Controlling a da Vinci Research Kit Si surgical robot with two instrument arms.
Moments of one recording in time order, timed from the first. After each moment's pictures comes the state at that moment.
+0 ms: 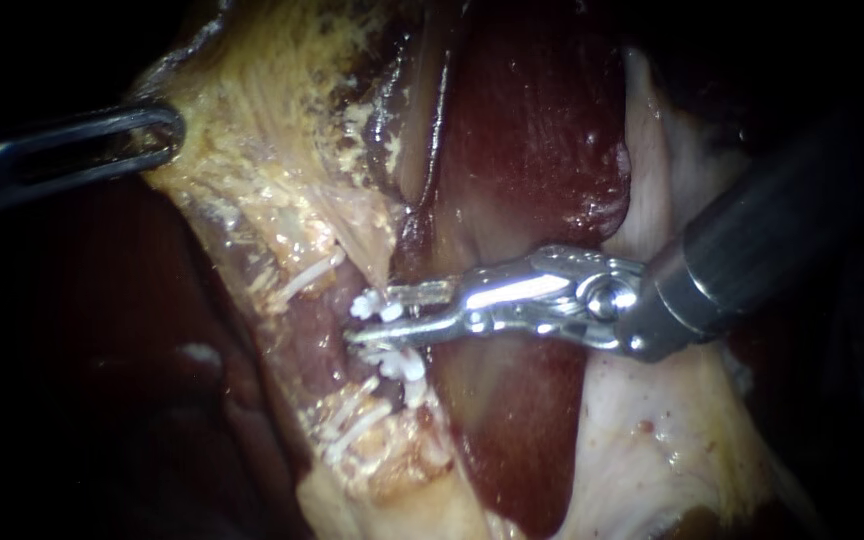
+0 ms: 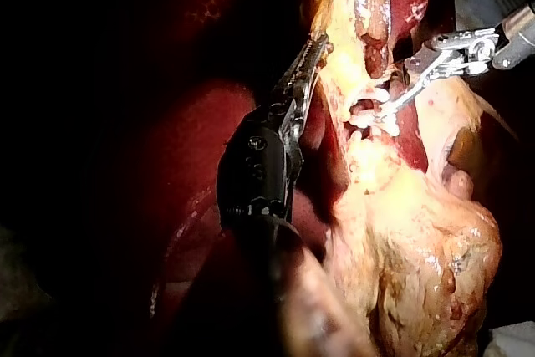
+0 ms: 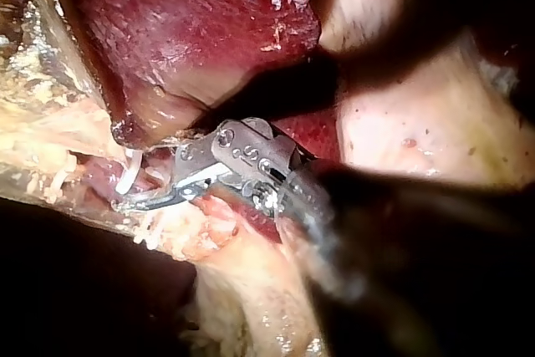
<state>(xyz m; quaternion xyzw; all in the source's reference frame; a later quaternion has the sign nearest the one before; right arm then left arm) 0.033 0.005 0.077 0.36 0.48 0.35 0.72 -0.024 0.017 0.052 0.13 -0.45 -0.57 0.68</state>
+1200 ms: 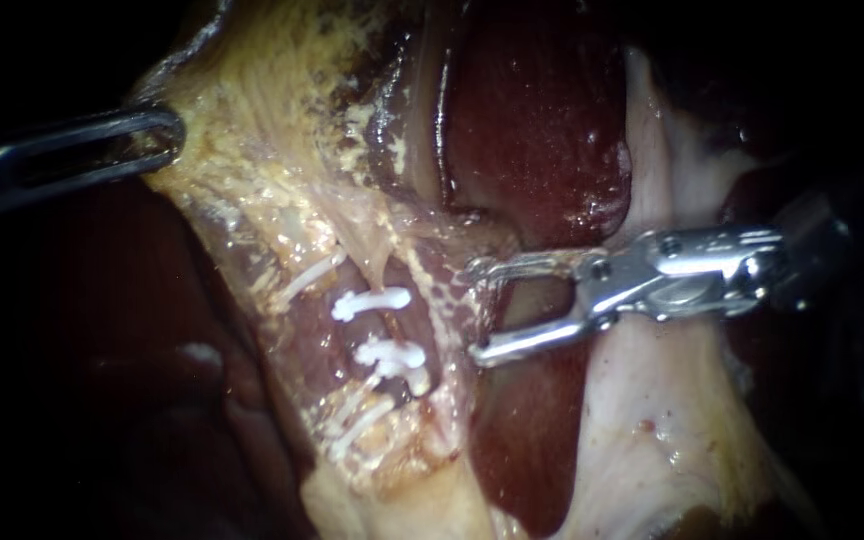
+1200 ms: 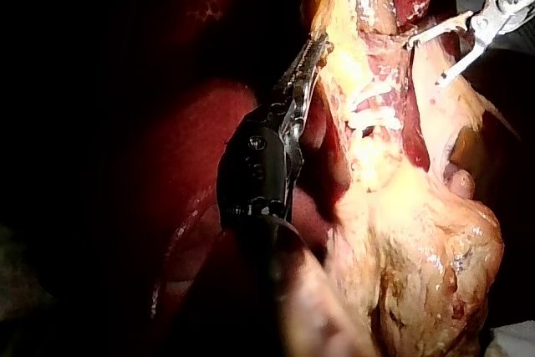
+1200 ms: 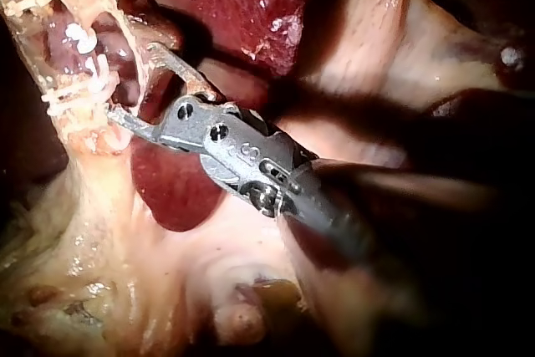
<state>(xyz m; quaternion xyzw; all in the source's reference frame) 0.021 0.009 0.070 0.23 0.57 0.11 0.78 -0.025 0.017 0.053 0.13 -0.45 -0.57 0.68</state>
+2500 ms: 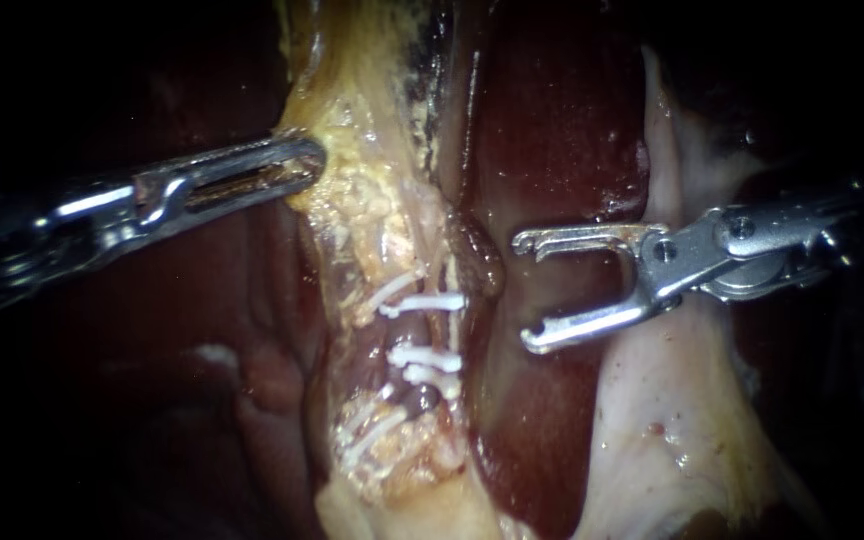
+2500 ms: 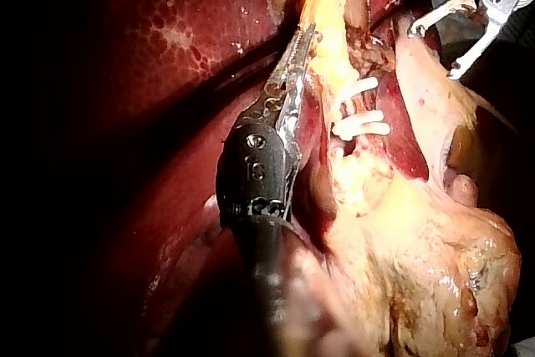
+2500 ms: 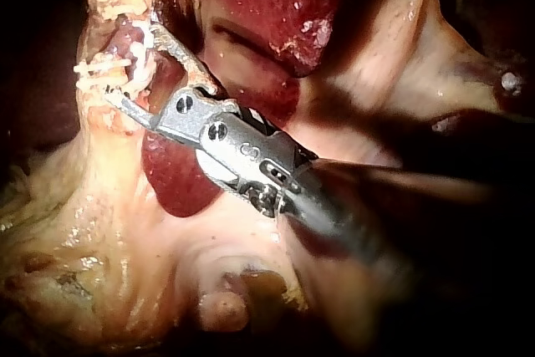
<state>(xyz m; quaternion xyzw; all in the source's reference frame) 0.020 0.009 0.067 0.23 0.59 0.09 0.76 -0.035 0.015 0.064 0.12 -0.44 -0.54 0.71</state>
